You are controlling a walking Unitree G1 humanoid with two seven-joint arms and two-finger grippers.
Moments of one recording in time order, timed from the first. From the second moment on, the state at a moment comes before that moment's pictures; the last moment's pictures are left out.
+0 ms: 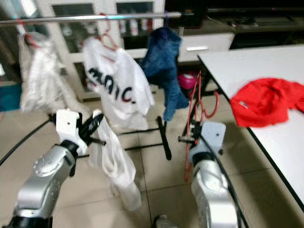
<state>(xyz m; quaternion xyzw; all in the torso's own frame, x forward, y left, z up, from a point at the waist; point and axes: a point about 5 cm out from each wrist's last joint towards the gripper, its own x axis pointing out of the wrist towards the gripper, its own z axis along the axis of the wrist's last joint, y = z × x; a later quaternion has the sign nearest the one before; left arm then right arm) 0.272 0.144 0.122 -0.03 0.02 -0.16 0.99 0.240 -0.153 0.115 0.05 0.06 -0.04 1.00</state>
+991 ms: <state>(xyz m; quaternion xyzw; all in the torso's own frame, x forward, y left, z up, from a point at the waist) 0.276 0.150 0.131 -0.02 0.01 -0.18 0.98 0.239 -0.164 0.125 0.04 0.04 -0.06 1.00</state>
